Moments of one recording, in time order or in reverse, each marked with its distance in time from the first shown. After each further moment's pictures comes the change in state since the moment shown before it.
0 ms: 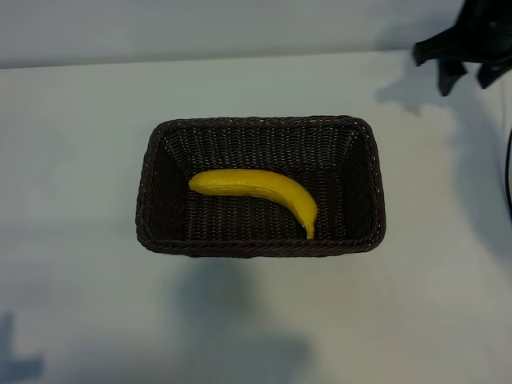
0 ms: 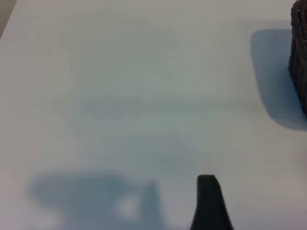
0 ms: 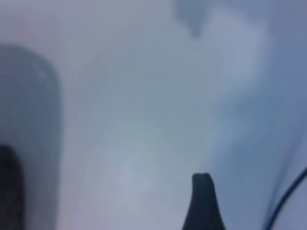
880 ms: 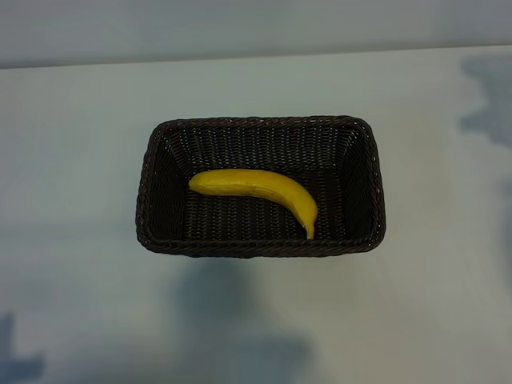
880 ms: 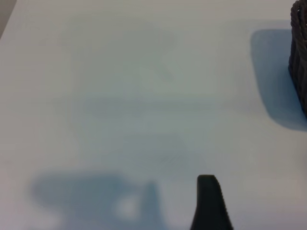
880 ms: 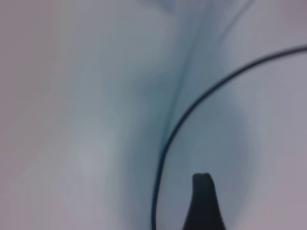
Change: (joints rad) left arm 0.000 0.000 0.000 0.000 0.000 0.000; right arm -0.169 -0.401 0.392 -0.135 0.004 -0.023
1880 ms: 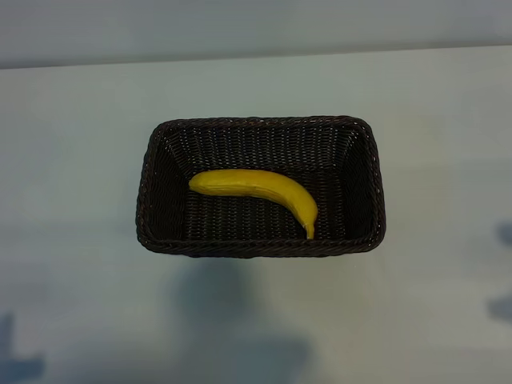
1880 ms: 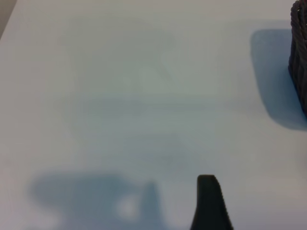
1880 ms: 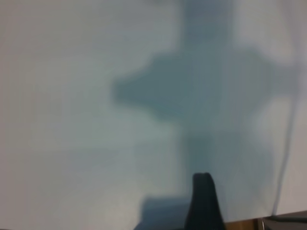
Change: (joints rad) left arm 0.000 0.000 0.000 0.000 0.000 0.000; right arm -0.001 -1.106 0.857 0.074 -0.060 0.029
